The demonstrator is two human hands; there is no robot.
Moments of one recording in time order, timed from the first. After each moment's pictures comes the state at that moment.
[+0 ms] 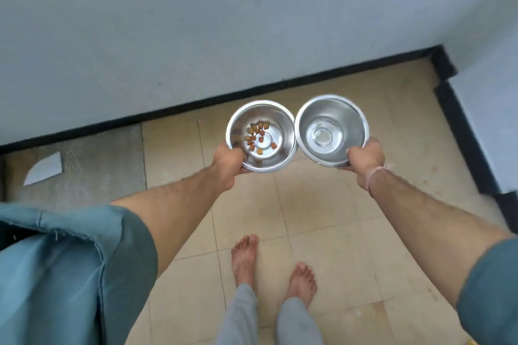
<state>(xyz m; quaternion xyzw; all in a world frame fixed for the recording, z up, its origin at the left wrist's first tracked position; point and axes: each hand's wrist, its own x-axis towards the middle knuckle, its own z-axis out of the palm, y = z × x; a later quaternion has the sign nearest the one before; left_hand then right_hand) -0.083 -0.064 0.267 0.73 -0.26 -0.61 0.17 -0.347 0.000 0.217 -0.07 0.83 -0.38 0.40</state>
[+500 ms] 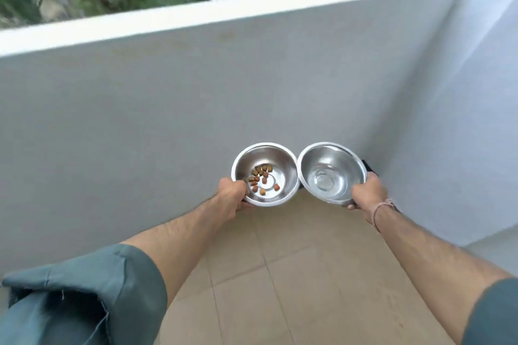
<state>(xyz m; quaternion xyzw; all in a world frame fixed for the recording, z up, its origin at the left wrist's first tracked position) -0.087 -0.098 0.593 0.63 -0.41 -0.62 0.23 -0.356 0.019 0.582 -0.17 0.87 -0.39 0.26</state>
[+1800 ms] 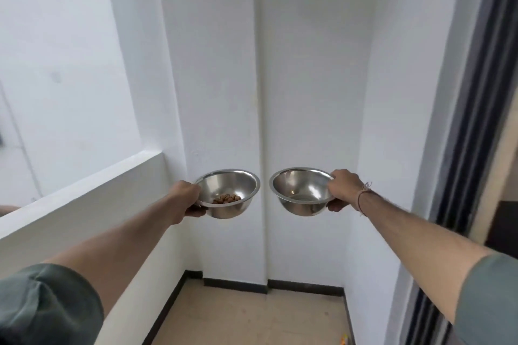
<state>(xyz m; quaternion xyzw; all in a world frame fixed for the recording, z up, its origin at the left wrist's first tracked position) -0.191 0.132 0.966 0.24 -0.80 -0.54 0.09 -0.241 0.498 0.972 0.03 0.91 -0.42 -0.04</state>
